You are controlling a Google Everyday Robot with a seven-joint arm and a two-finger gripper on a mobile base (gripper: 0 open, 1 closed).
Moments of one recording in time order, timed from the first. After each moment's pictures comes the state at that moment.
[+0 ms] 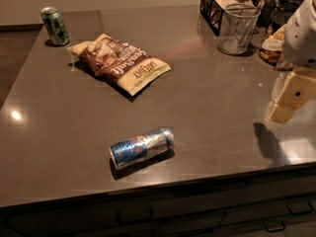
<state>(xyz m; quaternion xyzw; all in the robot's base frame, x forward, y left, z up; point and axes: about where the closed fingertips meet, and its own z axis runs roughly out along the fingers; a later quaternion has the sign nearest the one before) 0.438 -0.216 0.978 -0.60 0.78 -0.04 0.16</state>
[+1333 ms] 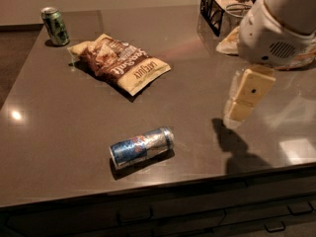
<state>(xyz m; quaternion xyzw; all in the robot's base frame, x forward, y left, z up) 0.447 -0.140 0.972 -0.66 0.73 0.04 0.18</state>
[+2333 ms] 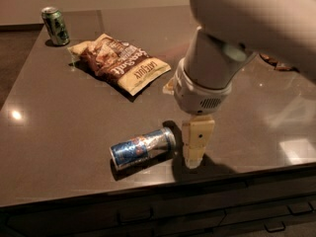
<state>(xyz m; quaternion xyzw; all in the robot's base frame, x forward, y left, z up) 0.426 -0.058 0.886 -0.76 0.63 0.03 0.13</state>
